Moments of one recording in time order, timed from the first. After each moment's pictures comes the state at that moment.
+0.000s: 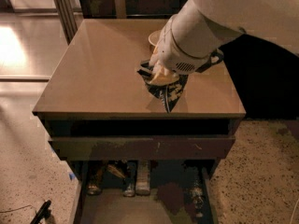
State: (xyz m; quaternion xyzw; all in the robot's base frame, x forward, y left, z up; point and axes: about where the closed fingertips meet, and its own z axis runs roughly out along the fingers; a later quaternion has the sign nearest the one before) arm 0.515 -0.020 0.940 -0.69 0.65 -0.04 0.30
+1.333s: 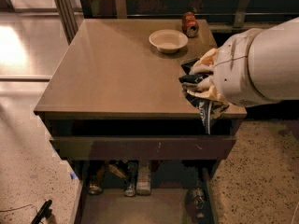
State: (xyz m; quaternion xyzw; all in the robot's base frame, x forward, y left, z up) arm 0.441 -0.098 0.977 -0.64 0.65 -0.13 0.39
